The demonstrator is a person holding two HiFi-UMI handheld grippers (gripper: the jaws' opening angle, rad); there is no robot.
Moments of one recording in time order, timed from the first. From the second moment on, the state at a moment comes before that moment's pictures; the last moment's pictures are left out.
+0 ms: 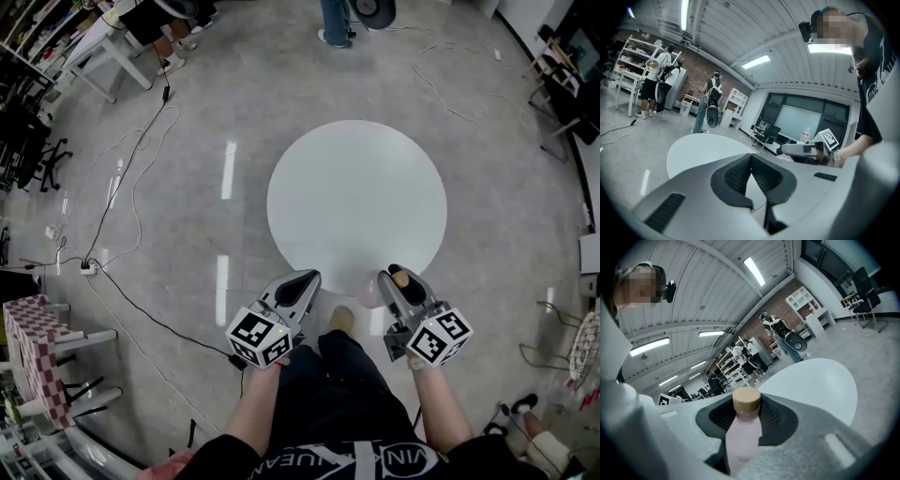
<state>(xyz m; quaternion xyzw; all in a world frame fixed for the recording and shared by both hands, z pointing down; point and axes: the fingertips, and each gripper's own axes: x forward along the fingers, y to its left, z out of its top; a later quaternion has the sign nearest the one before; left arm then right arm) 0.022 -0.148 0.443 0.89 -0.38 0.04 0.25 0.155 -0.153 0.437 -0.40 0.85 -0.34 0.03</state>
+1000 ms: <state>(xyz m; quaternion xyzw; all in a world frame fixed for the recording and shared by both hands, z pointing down) 0.045 -0.220 0.468 0.90 -0.35 0.06 0.25 0.152 -0.206 0.468 -0.42 0.84 -0.34 0.01</state>
